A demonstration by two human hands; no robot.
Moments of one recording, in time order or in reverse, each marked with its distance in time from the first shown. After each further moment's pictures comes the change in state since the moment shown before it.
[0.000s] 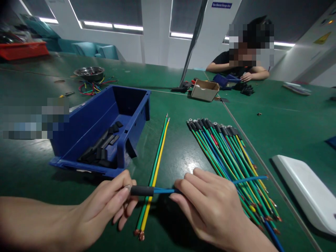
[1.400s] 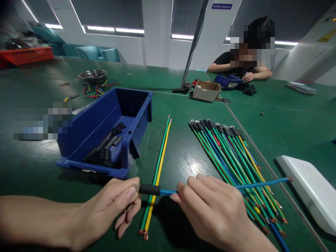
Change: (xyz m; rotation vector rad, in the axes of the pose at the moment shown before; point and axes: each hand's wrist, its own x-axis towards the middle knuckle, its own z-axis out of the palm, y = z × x) left_hand 0.007 0.002 -0.002 -0.018 -0.066 -0.013; right_hand -0.001 -0.006 0.003 -0.119 0.113 -0.074
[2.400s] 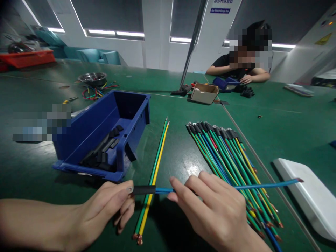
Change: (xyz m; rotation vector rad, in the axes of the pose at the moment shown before) left_hand 0.002 0.015 -0.004 0.159 0.000 0.089; right_hand 0.000 0.007 -0.005 -0.035 0.037 0.023
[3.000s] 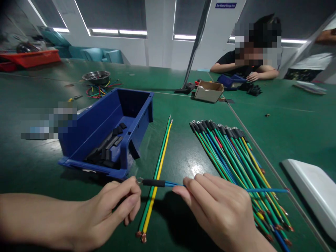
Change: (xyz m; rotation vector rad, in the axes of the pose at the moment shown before) left_hand -0.001 -0.002 -0.002 0.207 0.009 0.161; right_hand -0.002 -0.001 0.004 0.047 -0.016 0.075
